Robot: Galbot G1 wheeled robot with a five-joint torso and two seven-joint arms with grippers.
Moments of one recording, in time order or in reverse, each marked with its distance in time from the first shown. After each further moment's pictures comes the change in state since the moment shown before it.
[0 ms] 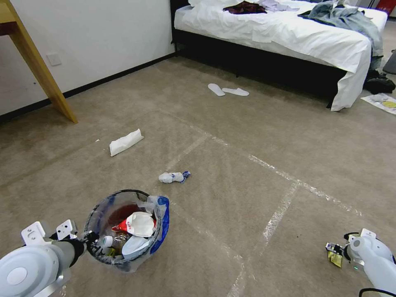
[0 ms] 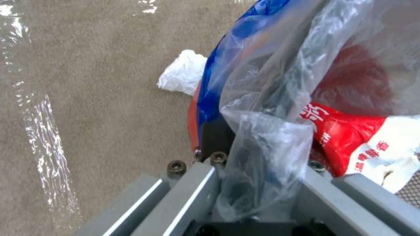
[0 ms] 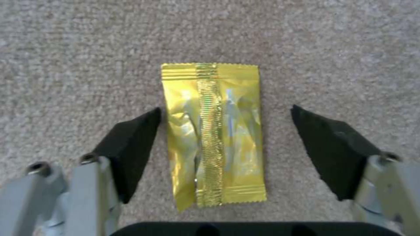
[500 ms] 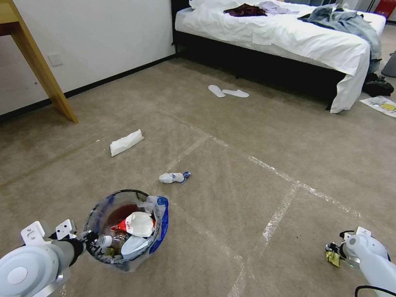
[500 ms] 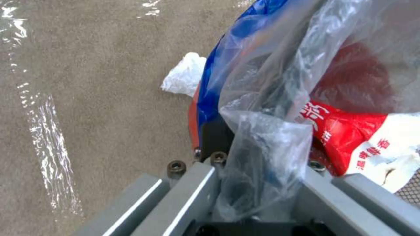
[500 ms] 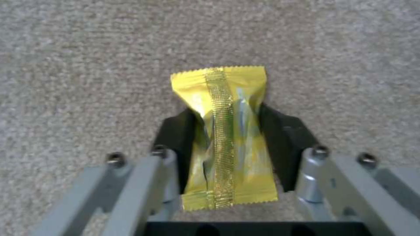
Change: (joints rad) left arm 0.001 -0.001 -0.002 0.006 0.005 -0.002 0.002; right arm 0.031 0.012 -0.036 -0.018 0.002 0.018 0.000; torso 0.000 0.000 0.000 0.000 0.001
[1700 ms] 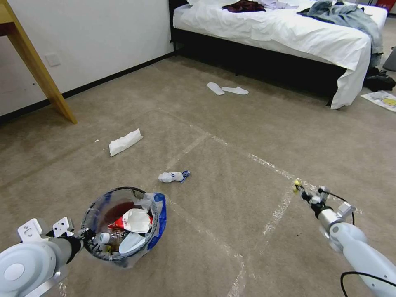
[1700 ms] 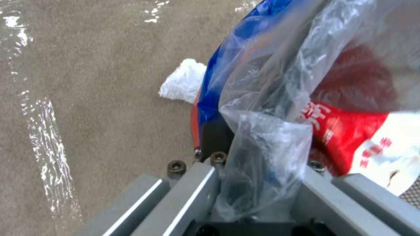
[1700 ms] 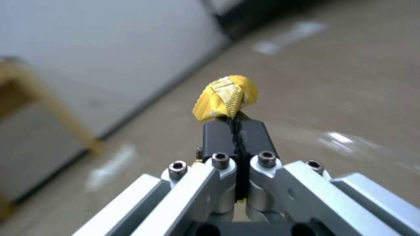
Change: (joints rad) left arm -0.018 0.024 -0.011 0.004 -0.029 -0.009 -0.008; right arm 0.181 0.002 -0.230 0.010 0.180 0.824 -1.121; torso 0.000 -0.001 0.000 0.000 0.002
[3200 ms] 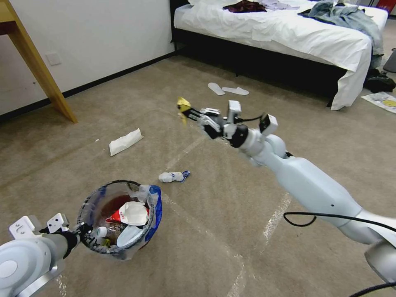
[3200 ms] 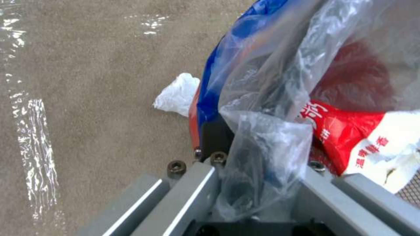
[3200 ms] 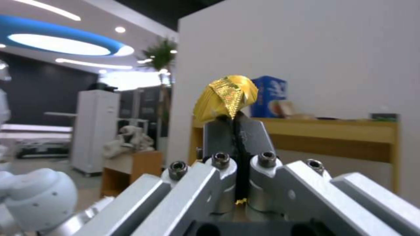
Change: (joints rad) left arm -0.023 -0.026 -0.033 0.009 -0.018 -0.030 -0.005; right arm 0.606 0.160 -0.532 0.586 -0.095 0.034 -0.190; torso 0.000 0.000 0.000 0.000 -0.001
